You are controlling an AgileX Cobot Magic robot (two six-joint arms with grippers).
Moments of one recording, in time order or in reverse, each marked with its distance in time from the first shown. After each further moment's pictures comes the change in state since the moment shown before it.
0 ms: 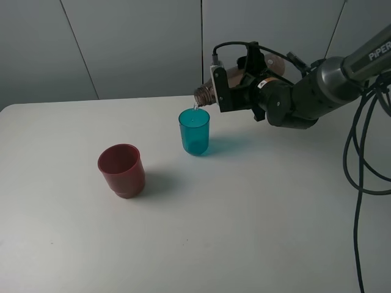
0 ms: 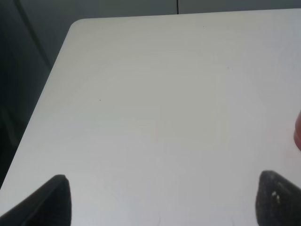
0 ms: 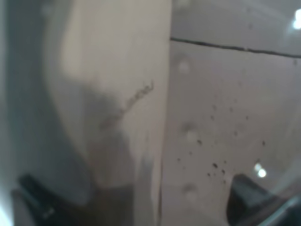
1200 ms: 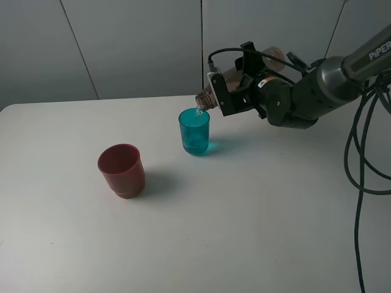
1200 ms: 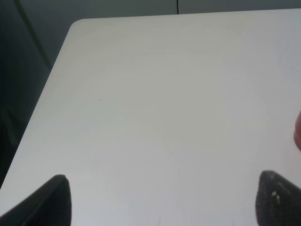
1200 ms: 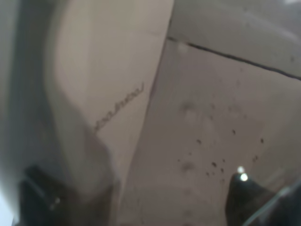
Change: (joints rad) left arm 0.000 0.000 0.000 0.000 0.000 0.000; right arm 0.000 0.000 0.000 0.000 -0.012 -0.137
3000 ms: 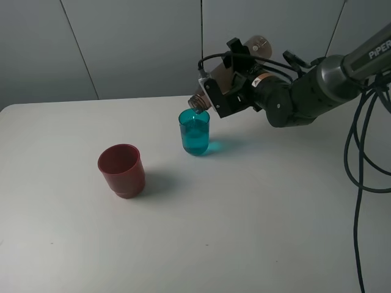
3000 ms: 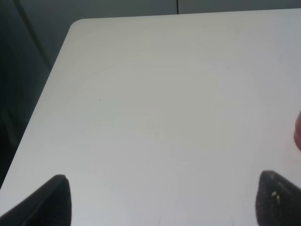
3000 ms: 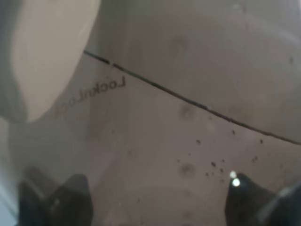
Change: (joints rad) left arm 0.000 0.000 0.000 0.000 0.000 0.000; right arm 0.000 0.000 -0.009 -0.199 -0.036 -0.001
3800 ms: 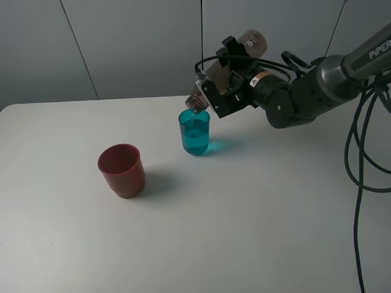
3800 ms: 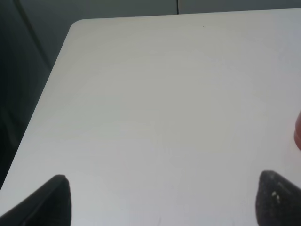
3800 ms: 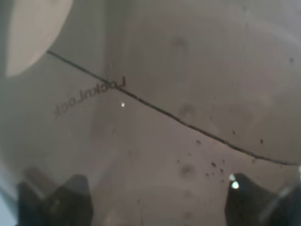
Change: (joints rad) left arm 0.000 0.000 0.000 0.000 0.000 0.007; right arm 0.000 0.000 -0.002 -0.071 -0.033 0.000
